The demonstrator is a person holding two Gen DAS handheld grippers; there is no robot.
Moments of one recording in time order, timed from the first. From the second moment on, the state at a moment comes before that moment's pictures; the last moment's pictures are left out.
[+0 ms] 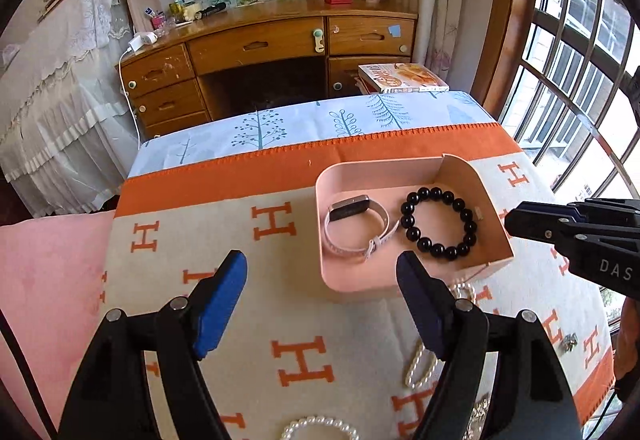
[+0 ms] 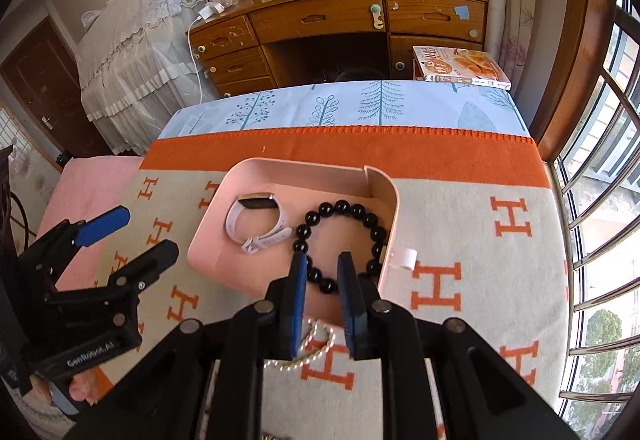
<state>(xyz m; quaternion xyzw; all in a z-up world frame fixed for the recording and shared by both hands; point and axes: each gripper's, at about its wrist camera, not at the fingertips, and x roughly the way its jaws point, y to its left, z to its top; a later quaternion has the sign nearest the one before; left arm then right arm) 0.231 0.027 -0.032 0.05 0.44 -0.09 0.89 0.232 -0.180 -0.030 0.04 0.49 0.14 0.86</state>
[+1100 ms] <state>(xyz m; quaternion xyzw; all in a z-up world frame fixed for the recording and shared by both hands) 0.118 0.110 -0.127 -0.03 0.54 -0.05 0.84 0.068 -0.175 -0.103 0.00 0.56 0.17 0.81</state>
